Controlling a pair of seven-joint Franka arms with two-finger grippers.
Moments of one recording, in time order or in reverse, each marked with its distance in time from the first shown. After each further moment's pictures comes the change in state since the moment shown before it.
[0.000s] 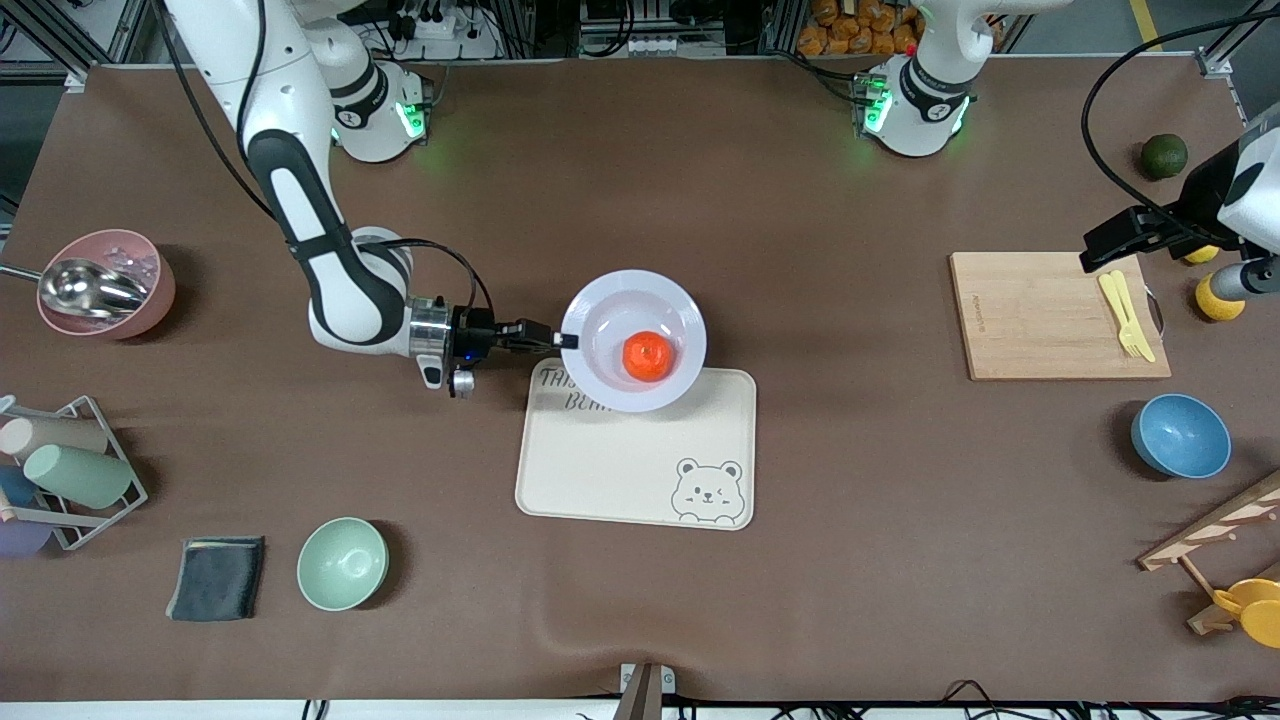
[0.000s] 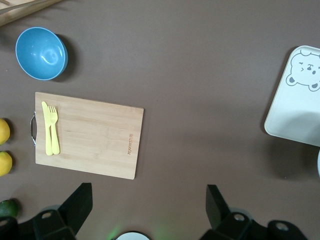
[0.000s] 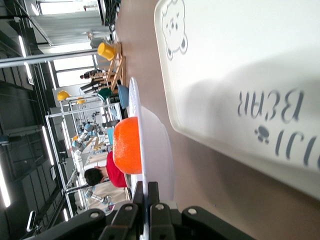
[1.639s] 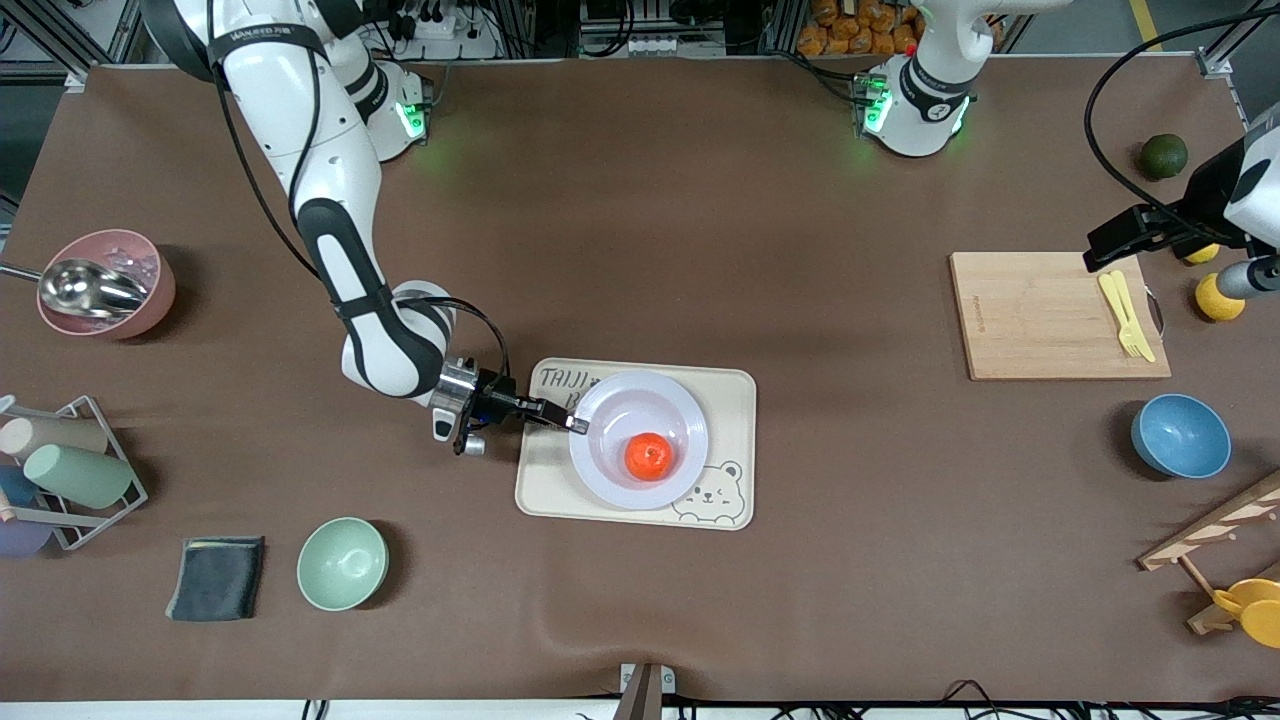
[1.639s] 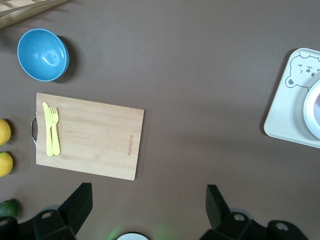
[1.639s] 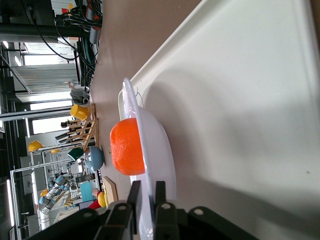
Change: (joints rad) left arm 0.001 -0.001 0.005 0.006 0.000 0.000 0.000; right arm 0.049 0.245 0.010 0.294 0.131 0.271 -0.013
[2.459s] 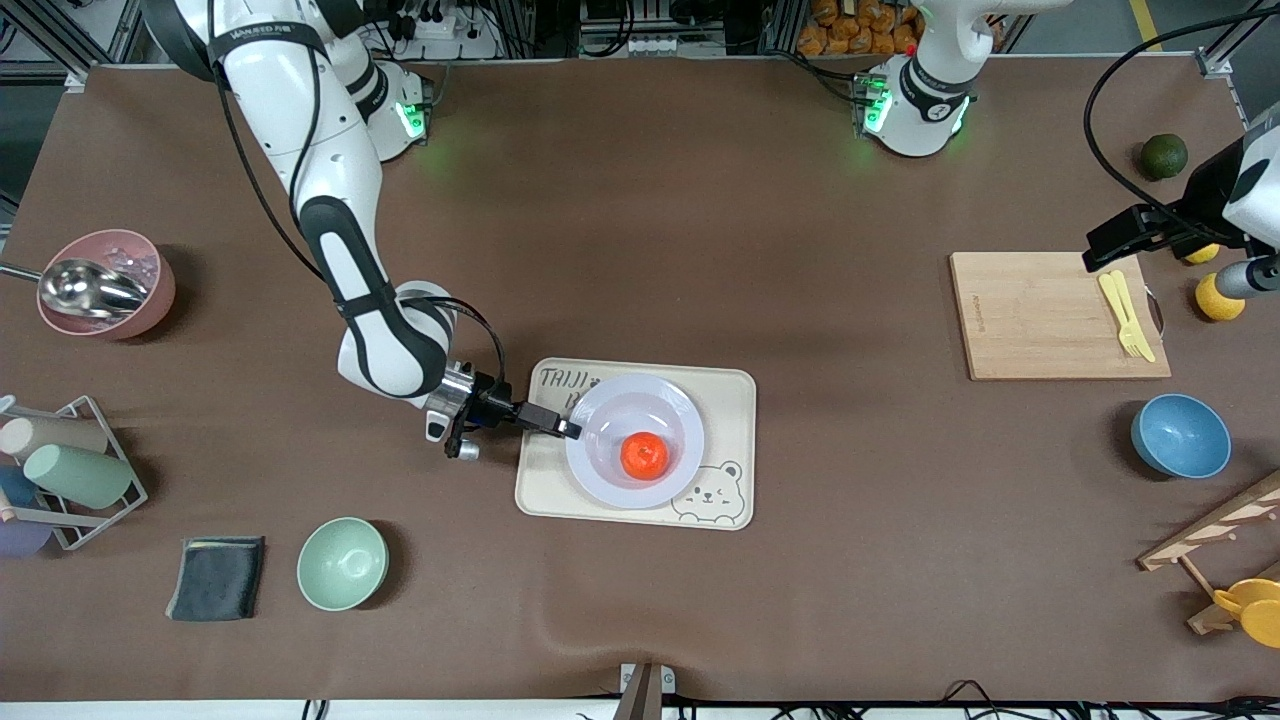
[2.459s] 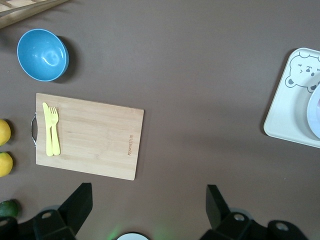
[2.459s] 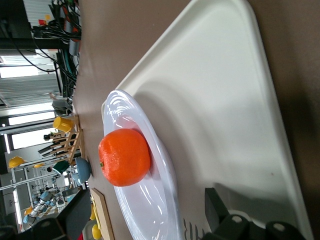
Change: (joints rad) left arm -0.001 0.000 0.000 0.000 0.000 0.000 0.000; right arm 0.003 -0.009 0.000 0.011 -0.090 0.083 0.143
